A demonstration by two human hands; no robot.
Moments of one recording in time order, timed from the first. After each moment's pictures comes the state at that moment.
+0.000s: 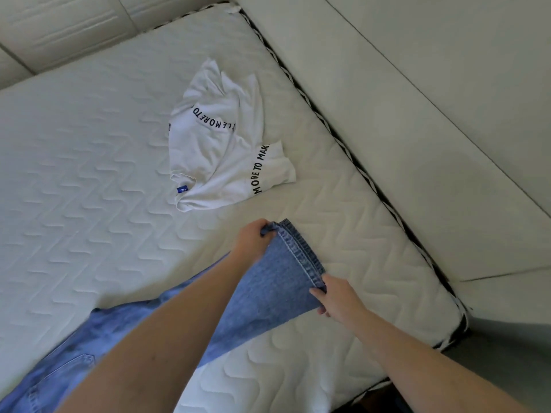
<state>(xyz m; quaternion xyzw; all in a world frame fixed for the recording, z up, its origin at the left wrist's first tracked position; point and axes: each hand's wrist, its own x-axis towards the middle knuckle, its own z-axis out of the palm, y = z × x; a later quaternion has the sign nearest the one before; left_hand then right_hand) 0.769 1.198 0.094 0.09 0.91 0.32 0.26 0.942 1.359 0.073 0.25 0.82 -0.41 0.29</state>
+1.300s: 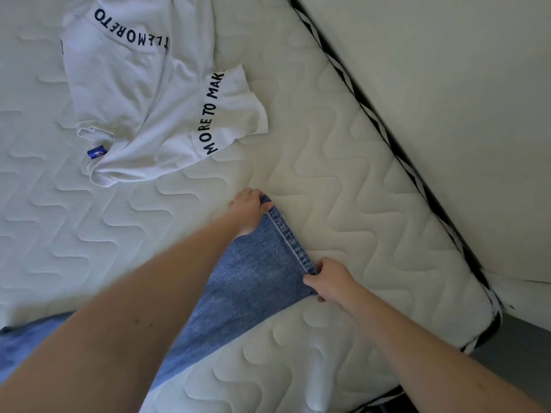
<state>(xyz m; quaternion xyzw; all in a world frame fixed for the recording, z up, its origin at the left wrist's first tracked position) 0.703 1.272 -0.106 0.18 0.90 0.10 0.39 0.903 1.408 -0.083 0.39 0.70 -0.47 0.38</state>
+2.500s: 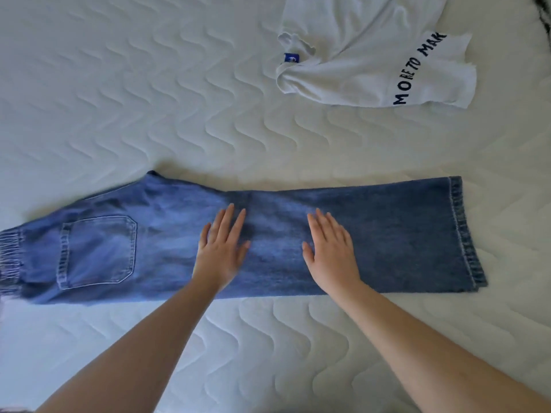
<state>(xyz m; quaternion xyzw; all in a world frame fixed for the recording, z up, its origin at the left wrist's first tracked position) 0.922 0.894 -0.104 0.04 0.98 0.06 0.17 0.910 1.145 -0.092 -0.08 0.96 -0.16 0.21</state>
